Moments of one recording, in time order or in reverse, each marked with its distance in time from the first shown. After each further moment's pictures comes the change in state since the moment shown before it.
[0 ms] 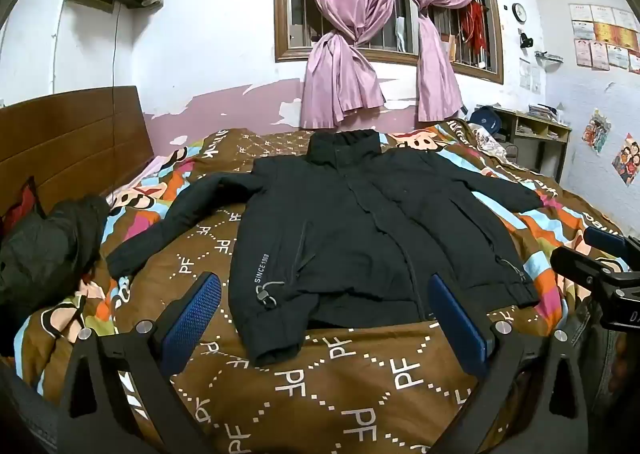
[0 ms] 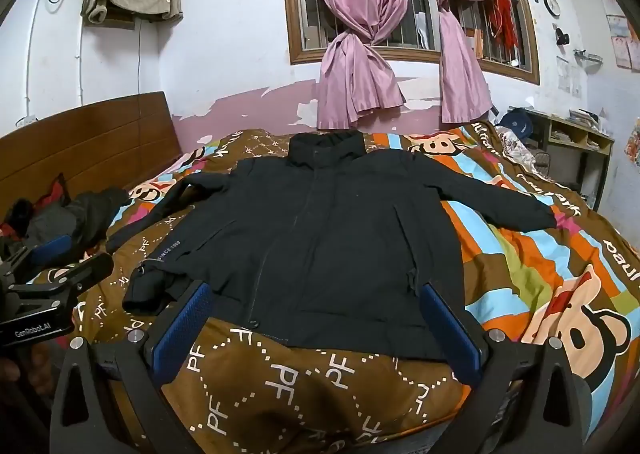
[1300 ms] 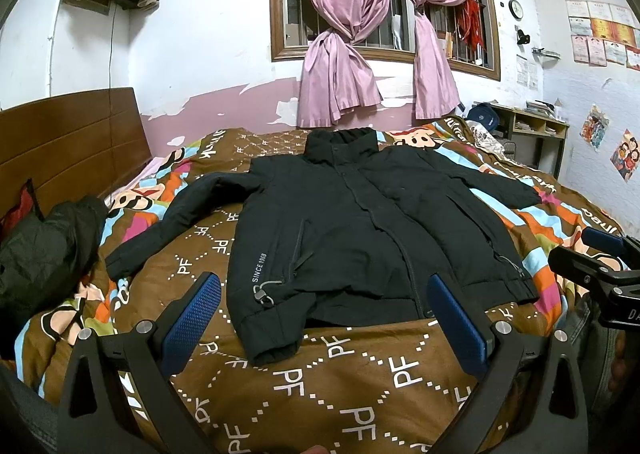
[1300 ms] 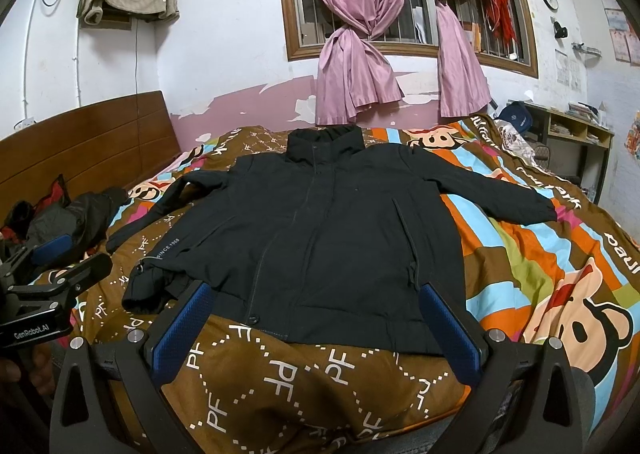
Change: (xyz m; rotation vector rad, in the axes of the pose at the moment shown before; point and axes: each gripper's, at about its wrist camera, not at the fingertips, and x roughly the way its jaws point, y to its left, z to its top) left arm 0.001 -0.003 -0.002 0.005 0.005 -0.002; right arm 0.002 -0.002 -0.002 0.010 0.010 0.003
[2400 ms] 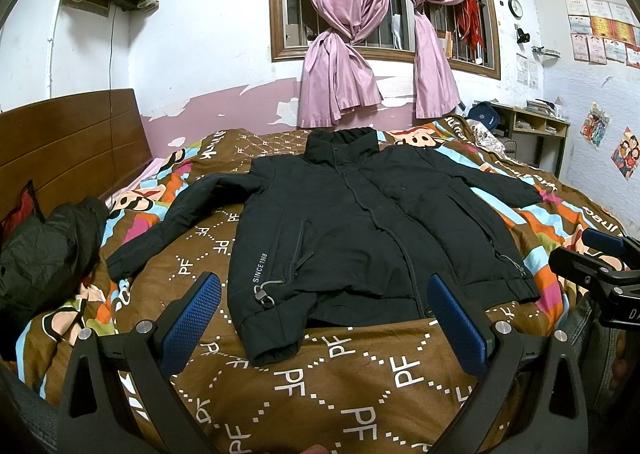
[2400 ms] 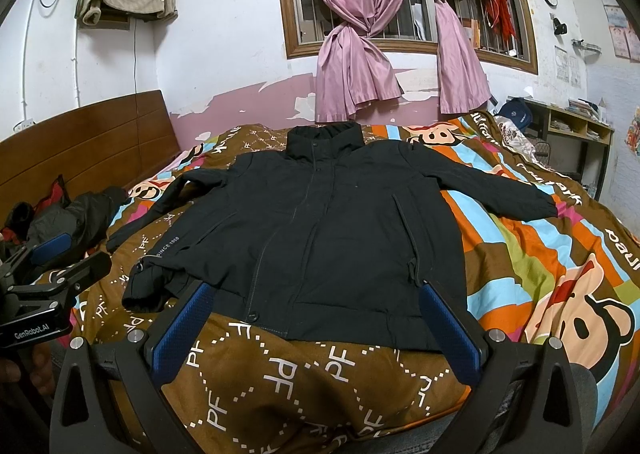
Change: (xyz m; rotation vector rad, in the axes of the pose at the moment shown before) left arm 0.000 0.000 0.001 0.006 0.000 0.000; right arm 0.003 -0.006 -0.007 0.008 0.005 0.003
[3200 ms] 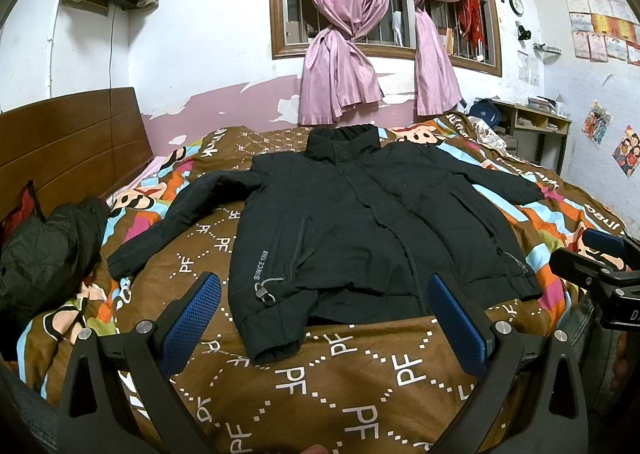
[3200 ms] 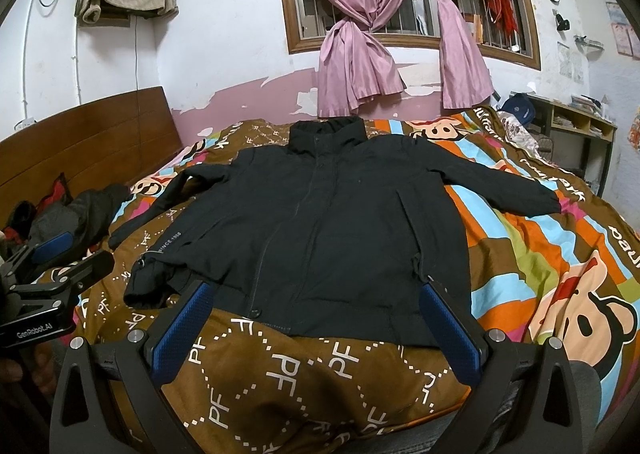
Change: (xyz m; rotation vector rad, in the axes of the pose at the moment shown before) left arm 0.002 0.001 -0.002 0.006 0.012 0.008; right arm 0.003 -0.007 -0.006 0.003 0.018 0.009
